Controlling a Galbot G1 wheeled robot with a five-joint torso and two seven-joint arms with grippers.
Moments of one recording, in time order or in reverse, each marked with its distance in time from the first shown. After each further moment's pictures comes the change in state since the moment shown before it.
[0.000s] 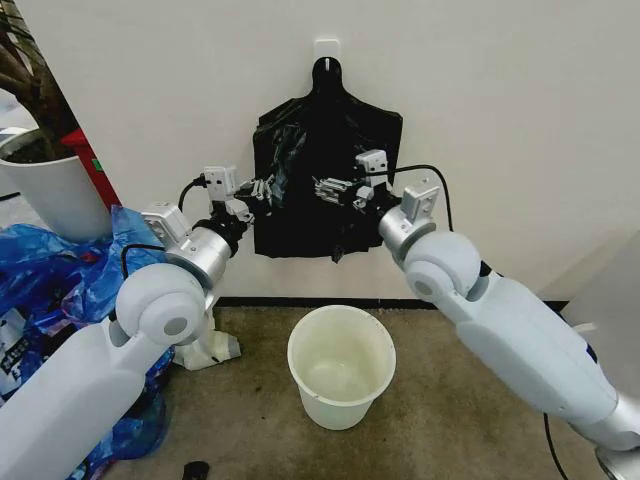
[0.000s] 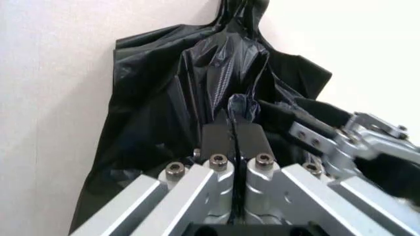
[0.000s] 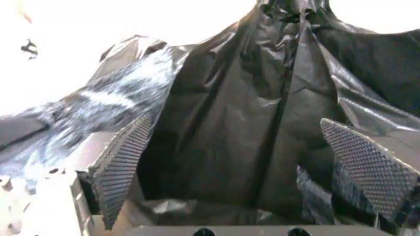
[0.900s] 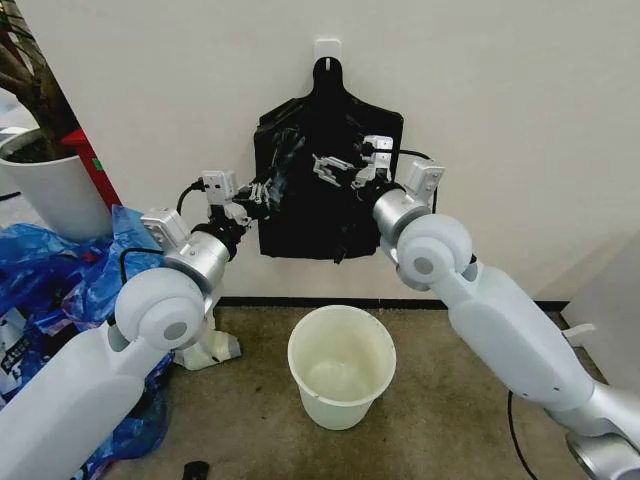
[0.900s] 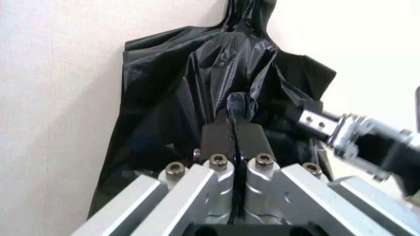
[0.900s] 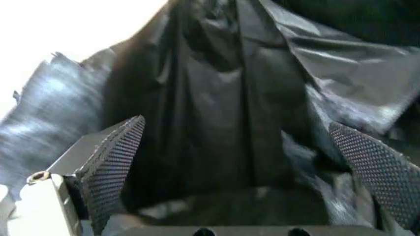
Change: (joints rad) left arm 0.016 -0.002 -0.013 0.000 0.018 -0.002 -0.003; right arm -0.021 0.035 0.070 -0.030 0.266 0.000 0.118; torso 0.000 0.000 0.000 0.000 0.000
